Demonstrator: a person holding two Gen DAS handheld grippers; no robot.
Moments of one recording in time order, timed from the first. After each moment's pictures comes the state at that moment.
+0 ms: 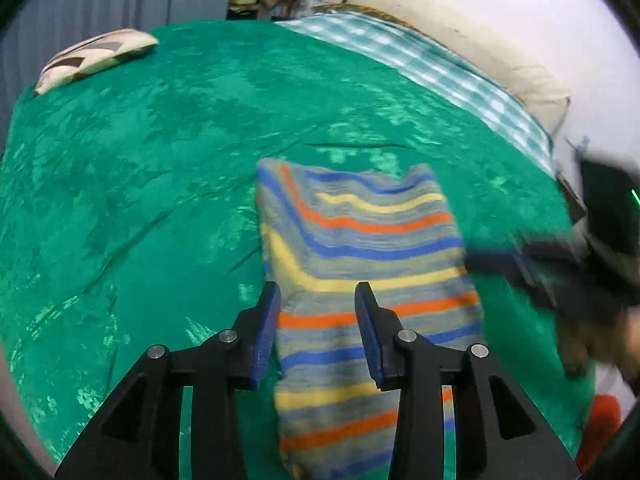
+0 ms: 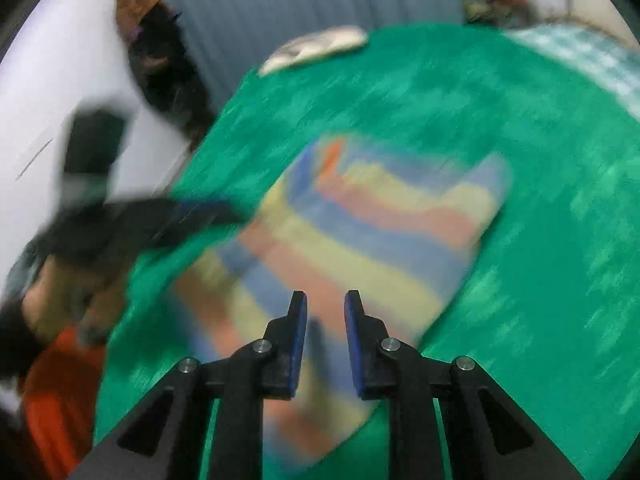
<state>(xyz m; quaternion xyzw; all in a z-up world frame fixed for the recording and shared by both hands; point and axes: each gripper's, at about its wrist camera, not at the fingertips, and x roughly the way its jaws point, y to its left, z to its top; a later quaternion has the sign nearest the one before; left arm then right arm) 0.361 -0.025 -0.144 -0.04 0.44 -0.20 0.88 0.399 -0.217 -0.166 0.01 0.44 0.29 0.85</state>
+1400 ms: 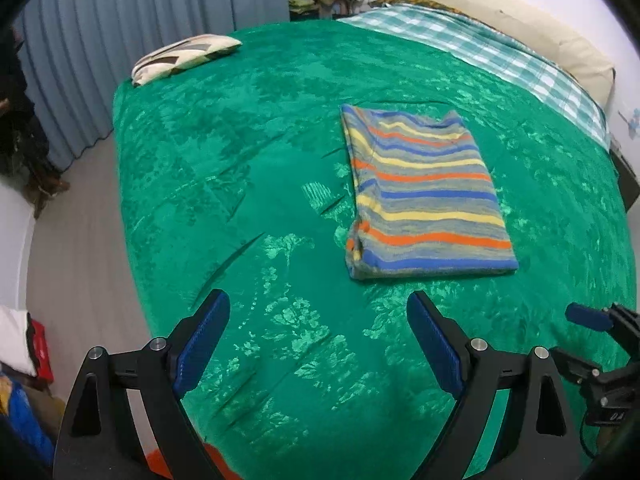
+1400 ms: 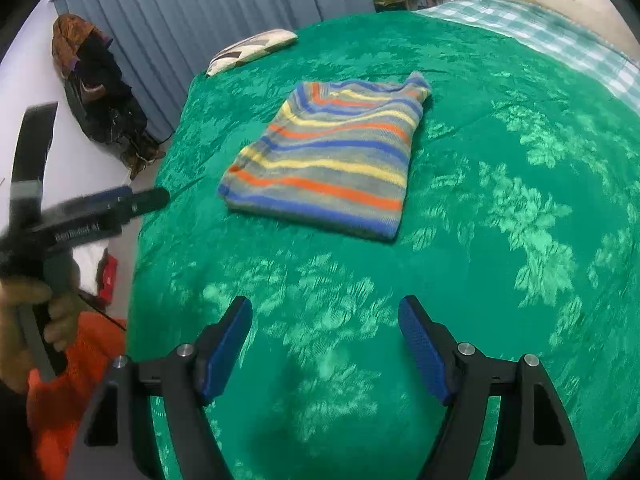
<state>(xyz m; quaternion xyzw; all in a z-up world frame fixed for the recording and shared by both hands) 0.230 0.005 -0.133 0.03 0.45 -0.05 0.89 0.190 -0.205 -0.165 0.06 0.48 0.16 0.86</state>
